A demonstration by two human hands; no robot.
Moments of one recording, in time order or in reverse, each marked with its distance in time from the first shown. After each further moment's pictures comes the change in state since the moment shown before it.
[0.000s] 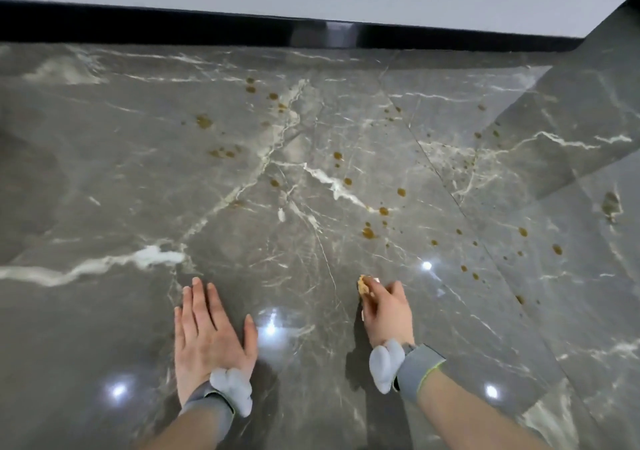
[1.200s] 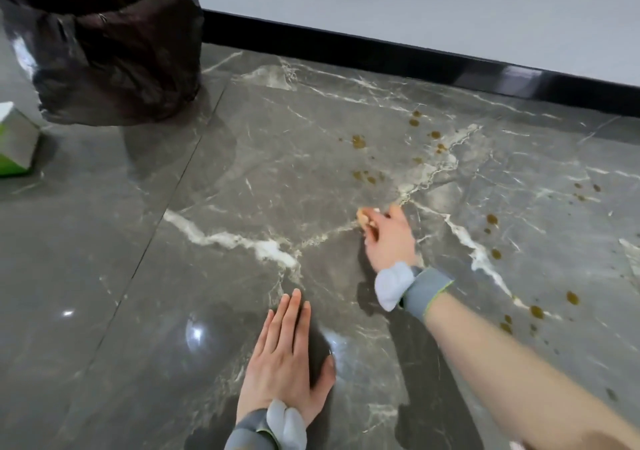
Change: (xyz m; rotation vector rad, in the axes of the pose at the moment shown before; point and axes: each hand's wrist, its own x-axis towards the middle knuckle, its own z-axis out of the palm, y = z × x) left_hand 0.004 -0.011 0.009 0.045 0.068 0.009; right_hand 0.134 -0.177 0.090 0.068 -0.166 -0.634
